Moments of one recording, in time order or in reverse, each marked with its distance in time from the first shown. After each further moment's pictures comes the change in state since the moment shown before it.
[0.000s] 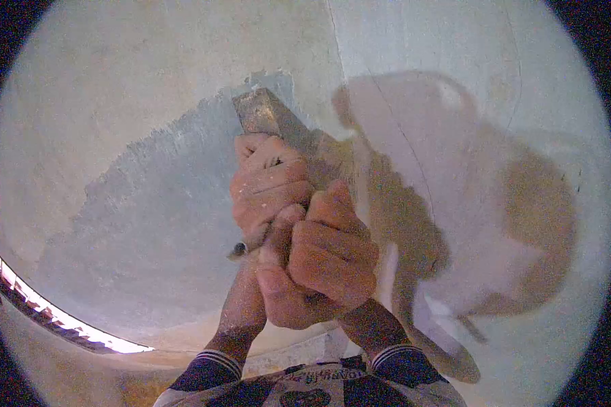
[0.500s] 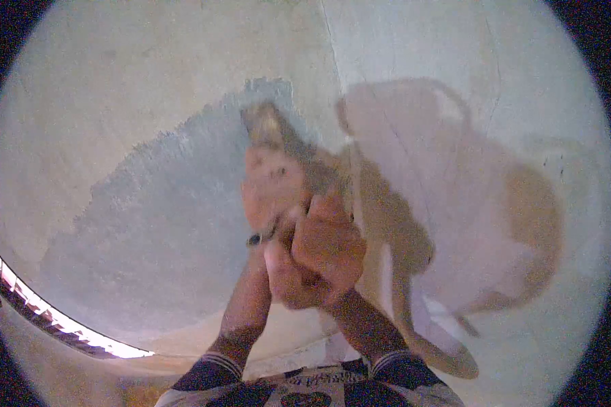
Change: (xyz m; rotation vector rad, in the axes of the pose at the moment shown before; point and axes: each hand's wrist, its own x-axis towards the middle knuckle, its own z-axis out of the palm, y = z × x) left_hand -0.002 -0.002 -0.006 -0.048 -0.047 -0.021; right_hand -0.025 0.033 -0.027 -0.166 -0.171 -0.151
